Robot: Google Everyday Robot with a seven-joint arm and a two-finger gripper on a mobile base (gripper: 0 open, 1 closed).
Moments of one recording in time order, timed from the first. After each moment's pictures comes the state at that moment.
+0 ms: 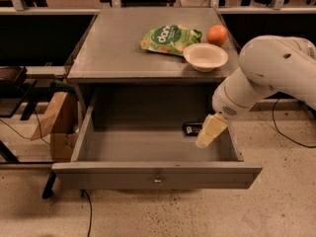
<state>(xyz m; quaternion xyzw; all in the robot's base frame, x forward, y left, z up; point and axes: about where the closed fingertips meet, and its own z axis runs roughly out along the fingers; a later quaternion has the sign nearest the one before) 0.550 -0.154 0.788 -0.54 0.81 0.02 0.21</state>
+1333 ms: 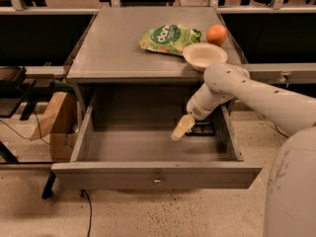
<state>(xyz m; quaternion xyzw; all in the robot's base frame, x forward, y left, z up) 0.675 -0.112 0.636 -0.49 0.84 0.12 0.18</state>
